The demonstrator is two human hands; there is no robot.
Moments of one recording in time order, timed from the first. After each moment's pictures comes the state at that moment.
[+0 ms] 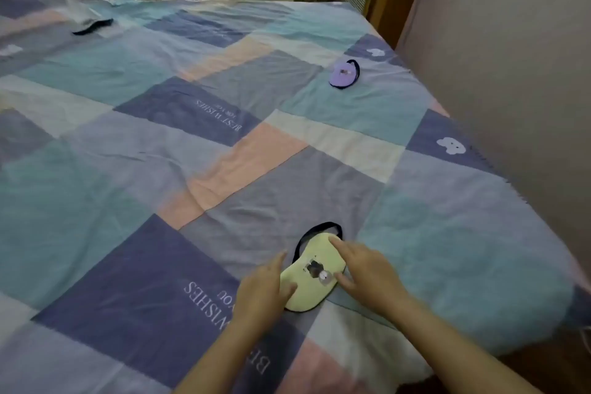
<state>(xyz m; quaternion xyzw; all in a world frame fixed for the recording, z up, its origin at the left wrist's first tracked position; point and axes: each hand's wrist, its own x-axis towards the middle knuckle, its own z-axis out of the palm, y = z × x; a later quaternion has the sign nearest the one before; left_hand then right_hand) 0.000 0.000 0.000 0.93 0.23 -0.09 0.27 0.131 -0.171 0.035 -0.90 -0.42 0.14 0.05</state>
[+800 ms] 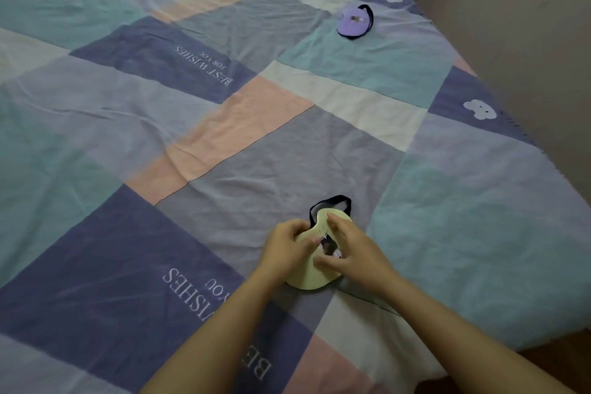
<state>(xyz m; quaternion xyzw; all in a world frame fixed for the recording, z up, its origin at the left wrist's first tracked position) 0.071 0.009 -0.054 0.78 0.27 -0.01 0.56 0.146 -0.133 -0.043 -0.88 -0.29 0.25 0.29</state>
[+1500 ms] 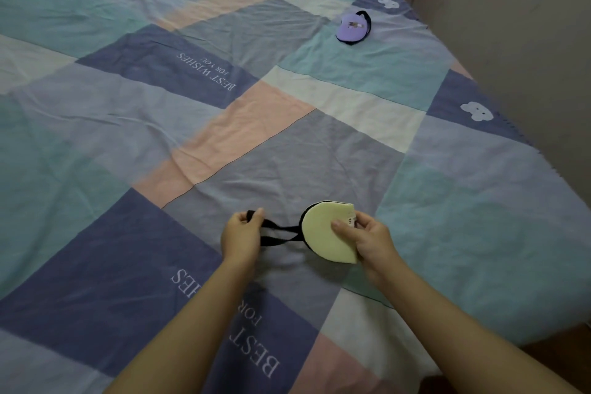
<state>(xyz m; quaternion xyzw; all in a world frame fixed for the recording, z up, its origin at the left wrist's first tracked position) 0.050 0.062 -0.044 0.60 0.53 0.09 0.59 0.141 -0.117 -0.021 -0.66 0.06 0.31 0.68</state>
